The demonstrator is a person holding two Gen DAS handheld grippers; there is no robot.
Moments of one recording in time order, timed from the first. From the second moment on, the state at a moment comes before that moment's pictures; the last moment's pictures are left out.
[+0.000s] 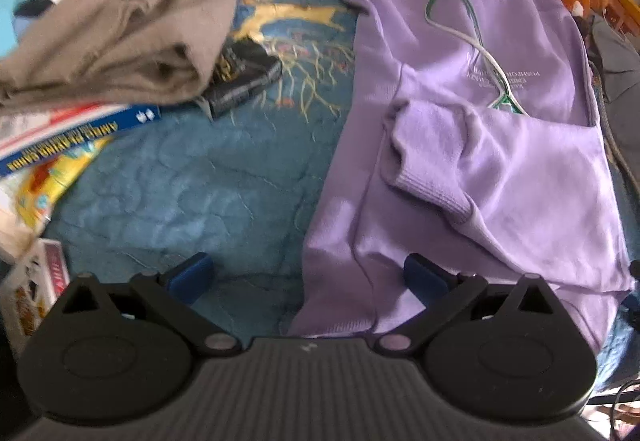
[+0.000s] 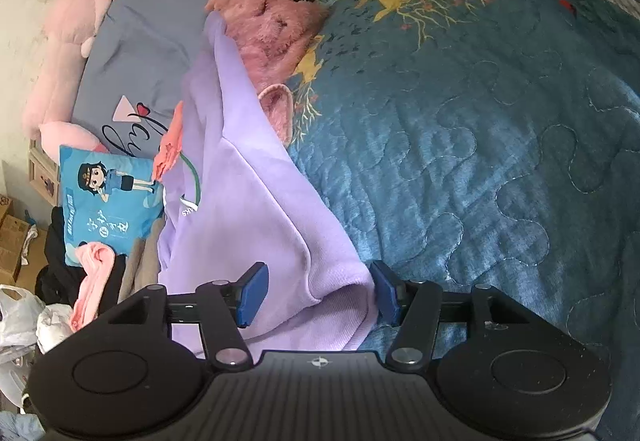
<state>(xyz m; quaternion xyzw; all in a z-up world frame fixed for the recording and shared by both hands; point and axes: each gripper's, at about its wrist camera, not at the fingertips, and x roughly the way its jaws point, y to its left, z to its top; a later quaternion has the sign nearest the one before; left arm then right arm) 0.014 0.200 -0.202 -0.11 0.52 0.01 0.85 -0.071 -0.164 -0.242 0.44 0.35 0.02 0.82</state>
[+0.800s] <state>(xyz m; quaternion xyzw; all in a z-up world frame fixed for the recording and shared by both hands) 0.016 0.206 -0.198 -0.10 0.51 0.07 0.85 0.099 0.022 -0.138 0.06 0.35 0.22 0.91</state>
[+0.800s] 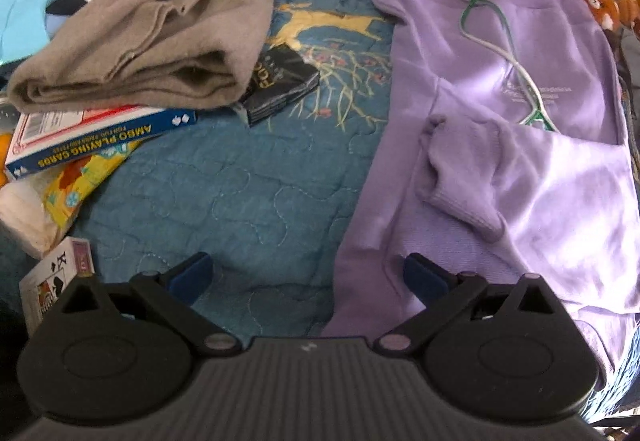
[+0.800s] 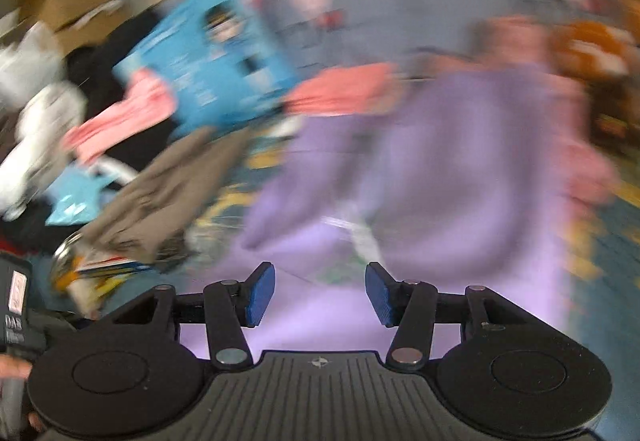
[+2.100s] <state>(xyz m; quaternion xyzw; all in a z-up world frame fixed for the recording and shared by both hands) 0.012 0.227 -0.170 -0.13 0.45 0.11 0.87 0.156 0.004 -0.131 -0.06 0.28 0.03 0.96</state>
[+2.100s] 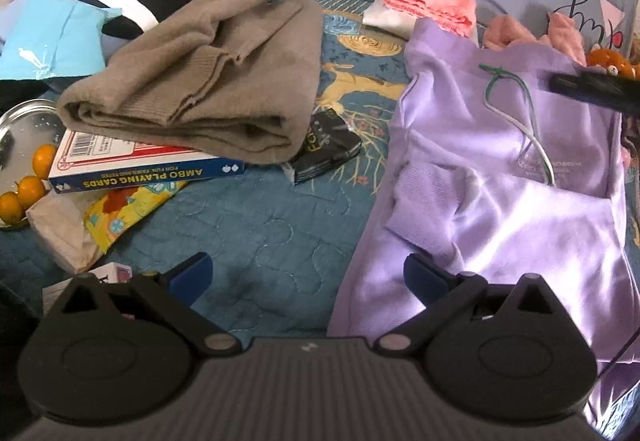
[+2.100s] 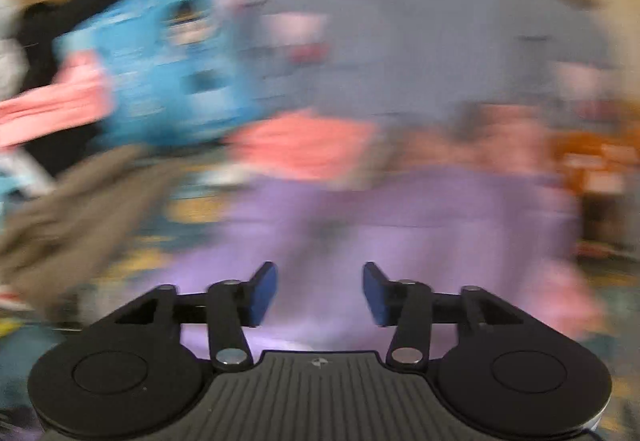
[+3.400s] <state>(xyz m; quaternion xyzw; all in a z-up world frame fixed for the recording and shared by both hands) 0.024 0.221 -0.195 -0.09 0.51 0.14 0.84 -0.008 -0.141 -0.188 0.17 0.41 -0.03 0.89</state>
